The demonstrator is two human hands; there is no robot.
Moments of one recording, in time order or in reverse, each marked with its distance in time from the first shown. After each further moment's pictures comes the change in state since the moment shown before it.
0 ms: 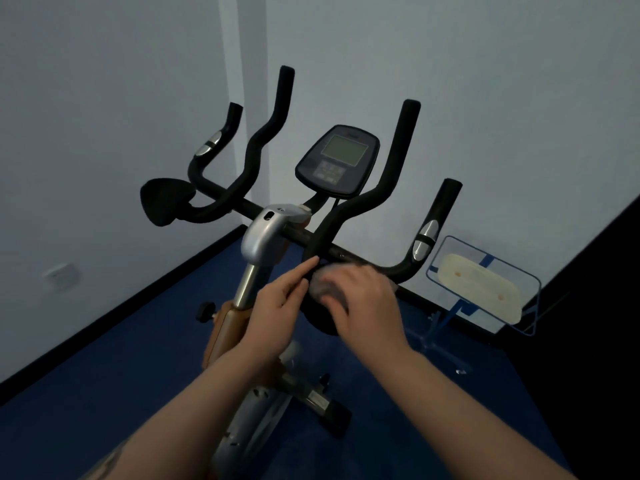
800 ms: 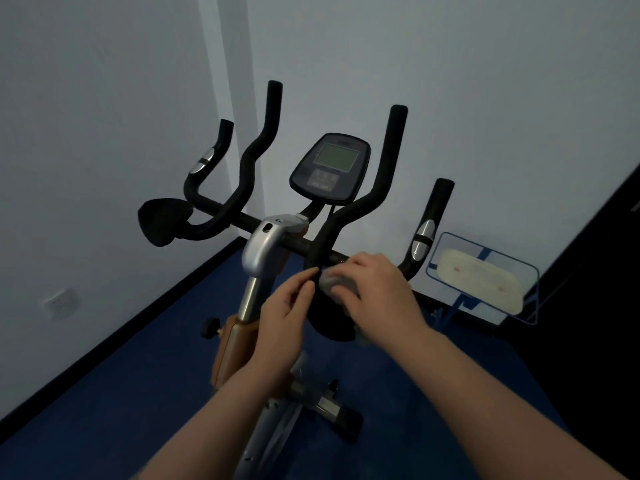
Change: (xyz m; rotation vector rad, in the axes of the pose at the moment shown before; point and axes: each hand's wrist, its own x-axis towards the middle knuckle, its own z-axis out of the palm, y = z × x) left_hand -0.003 0.013 0.003 -0.041 0.088 -0.039; right_hand 0.023 -0.006 -0.025 0.009 -0.044 0.126
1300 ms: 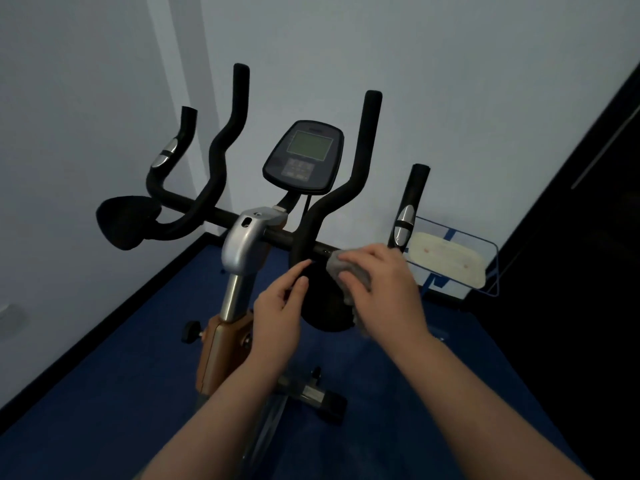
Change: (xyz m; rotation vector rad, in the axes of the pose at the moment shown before) left_hand 0.010 -0.019 0.002 -0.061 -0.038 0.009; right_hand -0.021 -0.003 0.005 0.080 0.209 0.211
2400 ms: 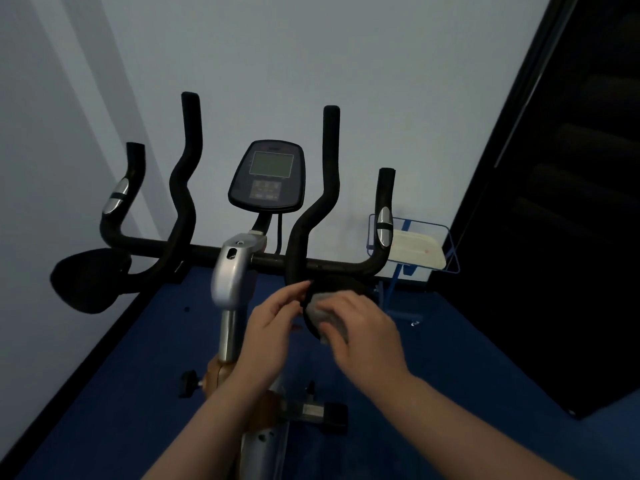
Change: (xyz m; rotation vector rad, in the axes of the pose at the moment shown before) left_hand 0.032 0.005 -0.044 -0.074 -0.377 -0.063; right_hand -0.034 -0.036 0.043 -0.163 -0.005 0.057
